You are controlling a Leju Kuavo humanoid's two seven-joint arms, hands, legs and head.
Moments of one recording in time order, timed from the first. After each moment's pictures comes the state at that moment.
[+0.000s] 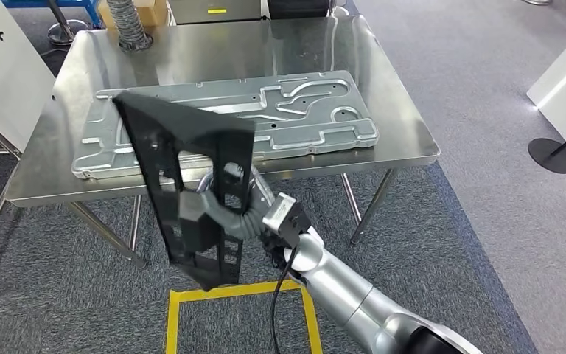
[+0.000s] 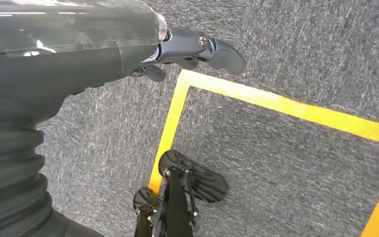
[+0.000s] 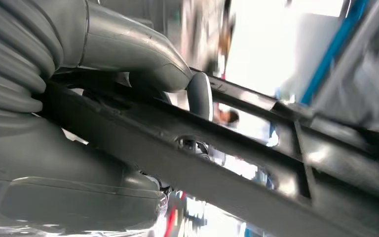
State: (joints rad) left arm -0.09 -0.02 1.37 -0.22 -0.84 0.06 -0.33; right arm -0.67 0.16 0.78 -1.10 -0.04 -0.03 -0.70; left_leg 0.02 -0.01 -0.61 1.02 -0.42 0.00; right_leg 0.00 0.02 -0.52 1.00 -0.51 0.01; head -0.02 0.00
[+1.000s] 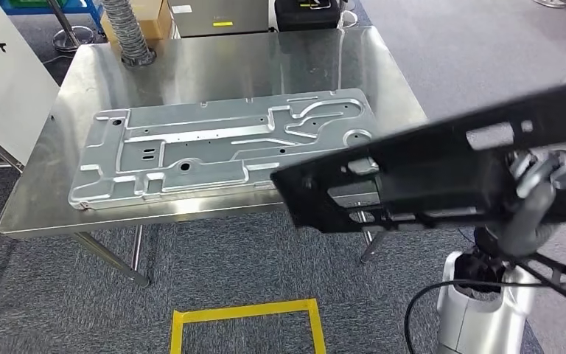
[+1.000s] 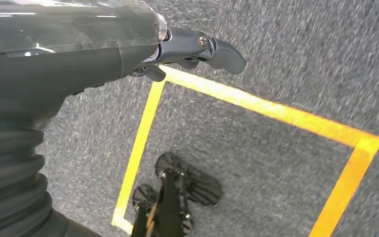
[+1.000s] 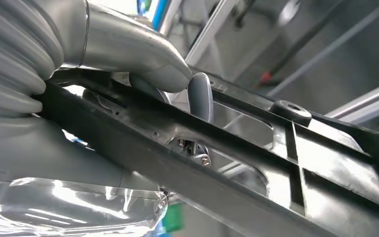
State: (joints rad) left arm -0.11 -0.01 1.38 -0.21 -0.81 0.08 -0.30; right arm -0.33 0.17 -0.30 -1.87 -0.24 0.64 -0.54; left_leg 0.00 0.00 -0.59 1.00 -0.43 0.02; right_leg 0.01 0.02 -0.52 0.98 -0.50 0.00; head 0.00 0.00
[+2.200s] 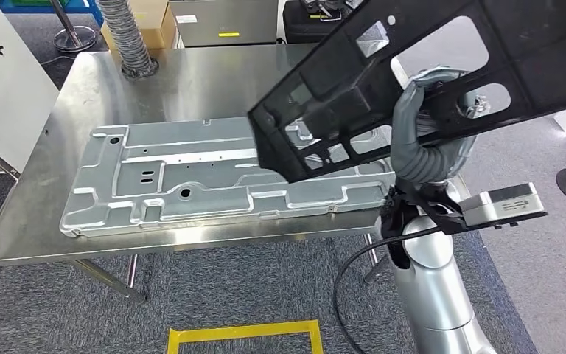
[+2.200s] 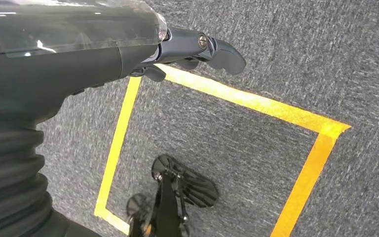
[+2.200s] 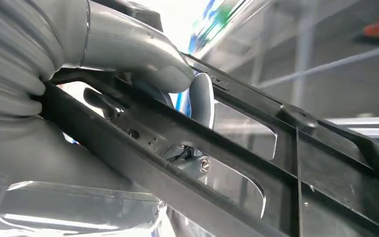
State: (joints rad) left arm -0.10 -0.01 1.36 -0.21 -0.79 0.08 -0.32; right arm -0.52 0.00 0.30 -1.79 0.22 -0.37 -0.50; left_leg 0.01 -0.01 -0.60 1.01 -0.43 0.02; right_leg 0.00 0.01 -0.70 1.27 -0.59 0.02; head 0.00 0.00
